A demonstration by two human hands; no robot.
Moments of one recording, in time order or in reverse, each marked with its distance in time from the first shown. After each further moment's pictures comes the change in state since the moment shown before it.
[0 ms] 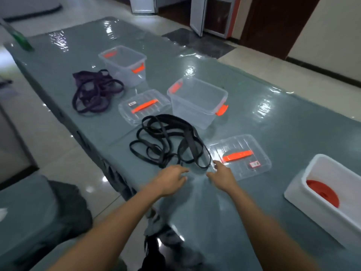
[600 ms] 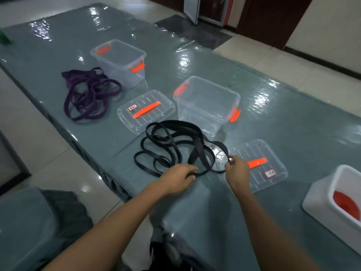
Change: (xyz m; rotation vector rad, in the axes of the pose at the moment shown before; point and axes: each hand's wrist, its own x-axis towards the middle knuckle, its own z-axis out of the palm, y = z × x) left_hand 0.053 -0.049 -0.047 -0.099 -0.023 0.168; right_hand 0.061 -0.039 0.006 -0.023 0.476 0.021
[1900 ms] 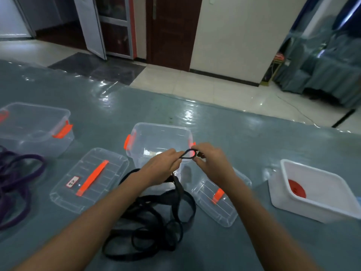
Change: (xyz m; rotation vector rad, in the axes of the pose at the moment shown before) left_hand 0.188 -0.007 -0.148 0.093 0.014 0.594; right_hand 0.063 -0.160 -0.086 -0.180 0.144 -0.391
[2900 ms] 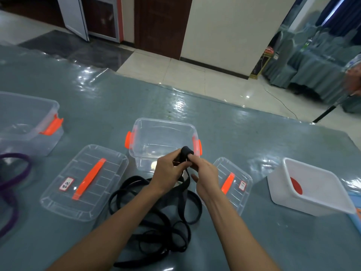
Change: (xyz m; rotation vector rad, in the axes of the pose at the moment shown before) left_hand -0.006 -0.020 0.023 -0.782 0.365 -0.116; right_hand 0.023 -0.055 0.082 1.122 0.344 1.090
